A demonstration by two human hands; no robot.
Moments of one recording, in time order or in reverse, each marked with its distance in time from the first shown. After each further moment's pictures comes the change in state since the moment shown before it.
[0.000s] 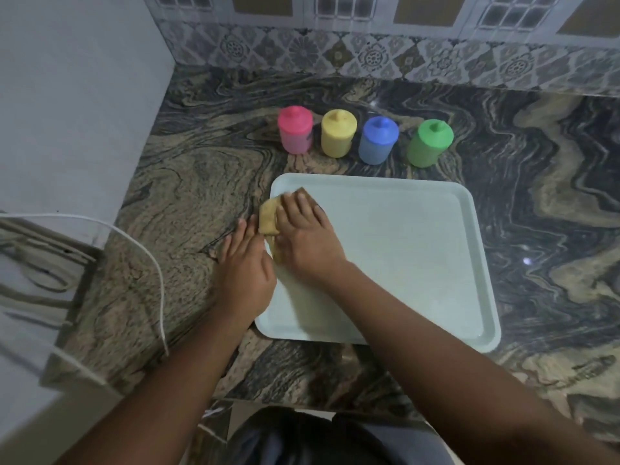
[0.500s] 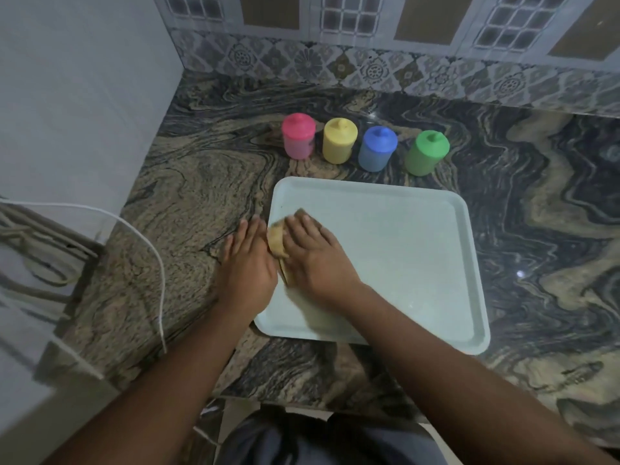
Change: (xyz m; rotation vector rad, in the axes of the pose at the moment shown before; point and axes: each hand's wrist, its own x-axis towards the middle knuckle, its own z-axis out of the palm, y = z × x) left_hand 0.002 0.006 0.000 0.058 -0.036 -0.032; right_hand -0.039 0.008 0.008 -0.037 0.024 -0.086
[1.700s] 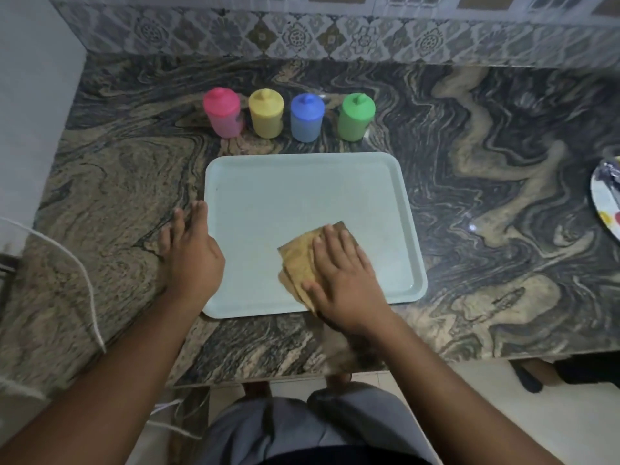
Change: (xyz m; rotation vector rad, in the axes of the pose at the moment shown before) left_hand -0.006 0.021 -0.008 -0.052 -0.033 -0.168; right_hand -0.139 0.038 -0.011 0.069 -0.040 0.418
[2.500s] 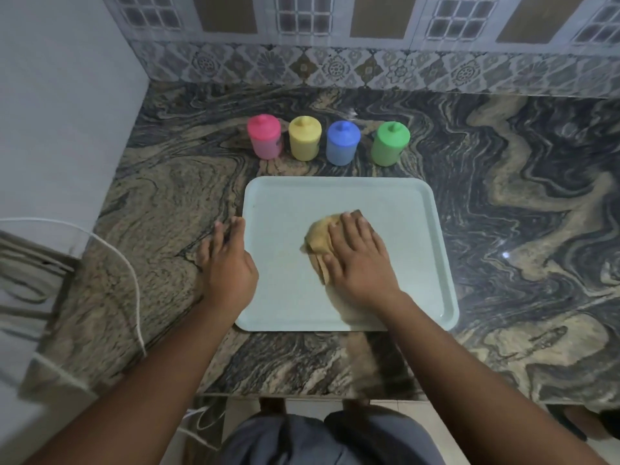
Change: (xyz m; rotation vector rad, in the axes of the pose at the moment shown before) left_hand 0.004 -0.003 0.003 0.016 0.050 0.096; right_hand 0.068 -0.002 -0.008 -0.018 0.090 -0.023
